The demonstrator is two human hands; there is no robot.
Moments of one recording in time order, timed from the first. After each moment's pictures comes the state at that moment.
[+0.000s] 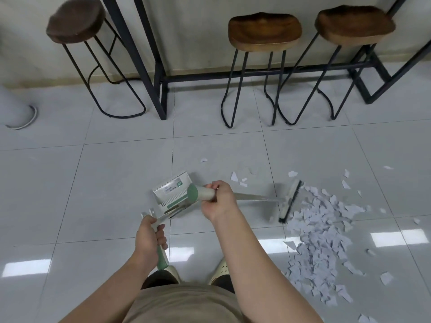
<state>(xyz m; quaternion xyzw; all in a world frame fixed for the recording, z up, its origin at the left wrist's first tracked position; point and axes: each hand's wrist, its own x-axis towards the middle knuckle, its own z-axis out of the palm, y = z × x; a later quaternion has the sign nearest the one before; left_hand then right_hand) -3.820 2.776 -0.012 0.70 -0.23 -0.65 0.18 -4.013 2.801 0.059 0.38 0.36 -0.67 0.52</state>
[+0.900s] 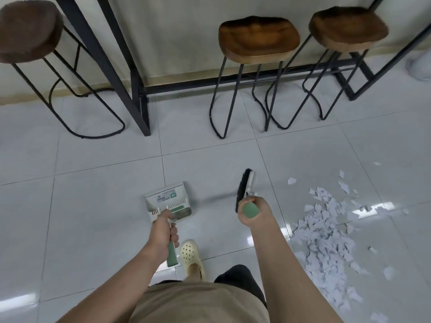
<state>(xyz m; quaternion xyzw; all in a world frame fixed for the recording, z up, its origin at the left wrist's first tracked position) -3.905 2.544 -0.033 0.66 -0.29 -0.69 0.02 -4.118 2.675 -0.012 0.50 0.34 -0.66 0.45</state>
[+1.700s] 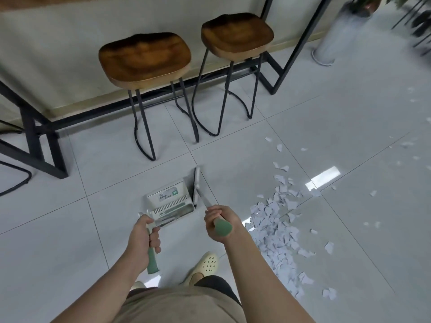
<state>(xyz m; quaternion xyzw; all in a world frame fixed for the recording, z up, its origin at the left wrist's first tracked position) -4.185 2.632 -0.011 0.62 -0.32 -0.71 -0.06 -4.330 2.799 0.003 0.47 0.20 -0.69 0.52</state>
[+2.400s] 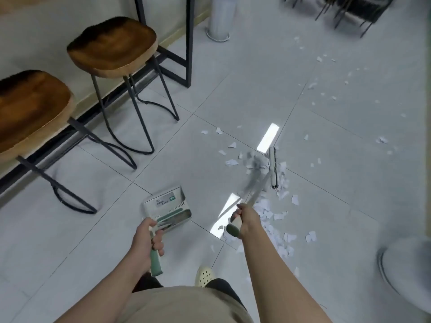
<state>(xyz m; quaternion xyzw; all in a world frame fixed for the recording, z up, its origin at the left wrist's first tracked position) -4.371 2.675 -0.026 0.49 -0.46 -0.69 -0.26 -4.423 2.926 0.002 0.58 0.40 -0.70 0.14</state>
